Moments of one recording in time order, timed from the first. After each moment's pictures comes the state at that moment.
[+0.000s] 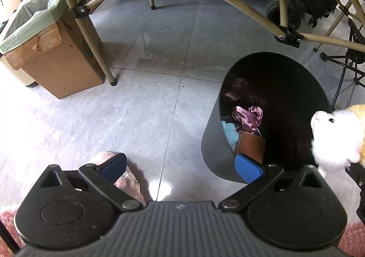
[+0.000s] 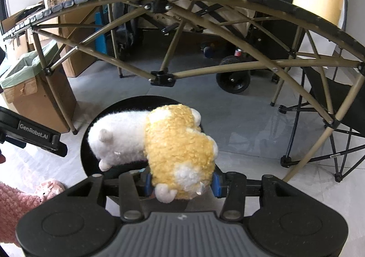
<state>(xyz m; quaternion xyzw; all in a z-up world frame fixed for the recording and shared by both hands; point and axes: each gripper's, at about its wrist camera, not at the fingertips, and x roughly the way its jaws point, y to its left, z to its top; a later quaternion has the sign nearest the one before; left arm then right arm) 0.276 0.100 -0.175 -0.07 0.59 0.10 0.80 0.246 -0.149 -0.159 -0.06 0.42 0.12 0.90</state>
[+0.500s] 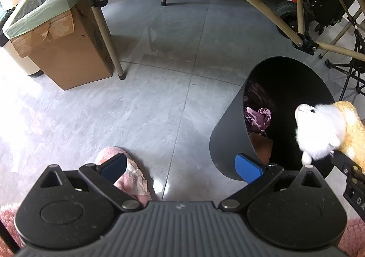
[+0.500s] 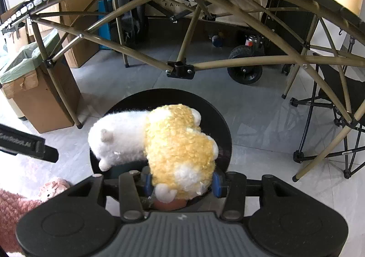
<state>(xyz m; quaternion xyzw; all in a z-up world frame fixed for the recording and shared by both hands) 0.266 0.132 -0.176 -0.09 0.59 0.11 0.80 0.267 -0.113 -0.175 -0.06 0.45 0.13 0.88</state>
